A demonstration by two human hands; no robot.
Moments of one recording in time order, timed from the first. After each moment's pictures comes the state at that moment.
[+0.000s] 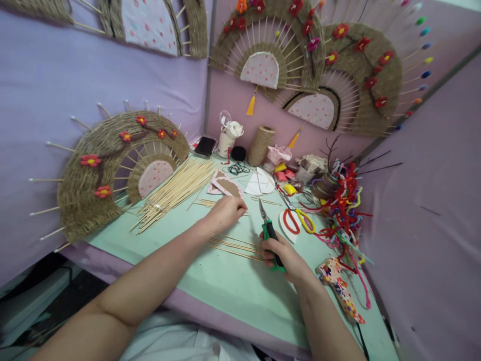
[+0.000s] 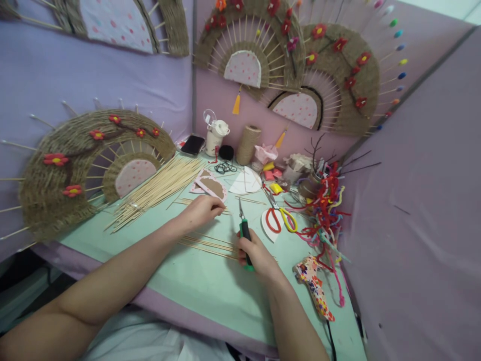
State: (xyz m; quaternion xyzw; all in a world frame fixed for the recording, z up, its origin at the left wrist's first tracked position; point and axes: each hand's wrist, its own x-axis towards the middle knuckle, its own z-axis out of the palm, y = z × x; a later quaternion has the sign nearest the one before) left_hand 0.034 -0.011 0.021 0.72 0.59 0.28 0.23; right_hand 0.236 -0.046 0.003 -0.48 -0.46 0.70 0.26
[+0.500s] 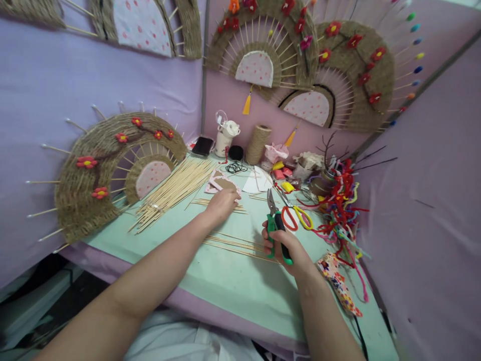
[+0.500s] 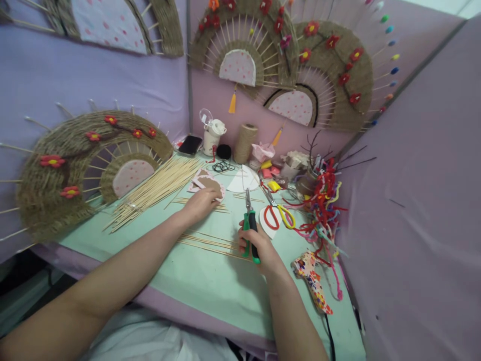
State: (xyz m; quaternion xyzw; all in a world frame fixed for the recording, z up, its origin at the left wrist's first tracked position) left_hand 0.027 0.018 -0.004 0.76 0.61 0.22 0.08; right_hand 0.244 -0.042 0.016 -0.41 -0.40 0.74 0.37
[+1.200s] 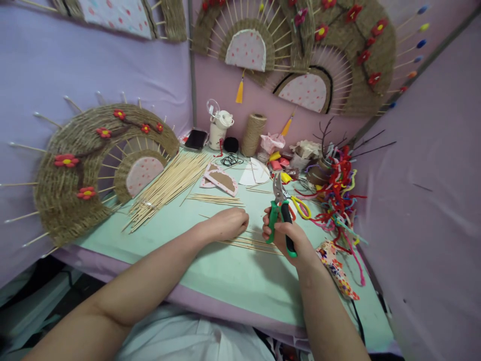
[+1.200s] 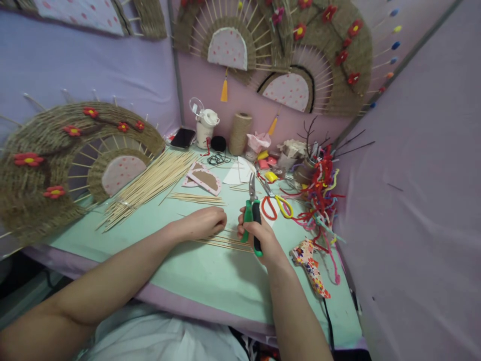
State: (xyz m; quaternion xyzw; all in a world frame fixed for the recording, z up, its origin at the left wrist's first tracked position) left_hand 0.056 -0.025 0.002 0.86 0.46 0.11 0.17; right_hand 0.251 -0.042 0.018 -0.33 -0.42 0.73 0.42
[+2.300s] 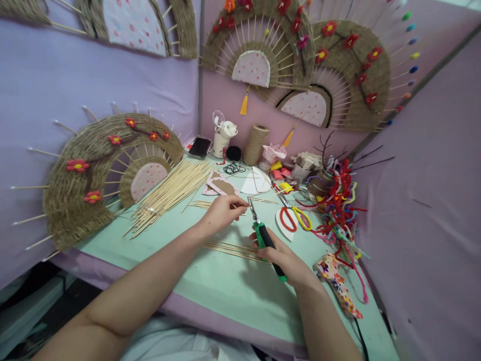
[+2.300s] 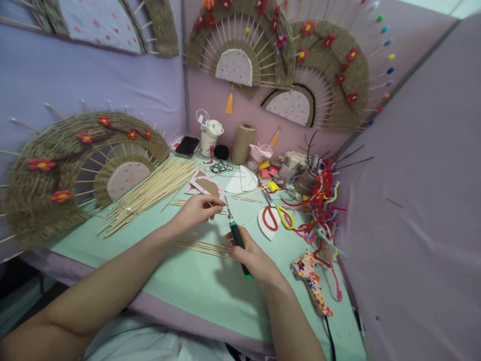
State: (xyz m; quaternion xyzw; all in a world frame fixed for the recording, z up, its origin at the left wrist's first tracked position) left_hand 0.041 -0.016 0.020 0.61 0.54 0.42 0.39; right_hand 0.249 -0.051 0.018 -0.42 -0.62 0.63 0.22
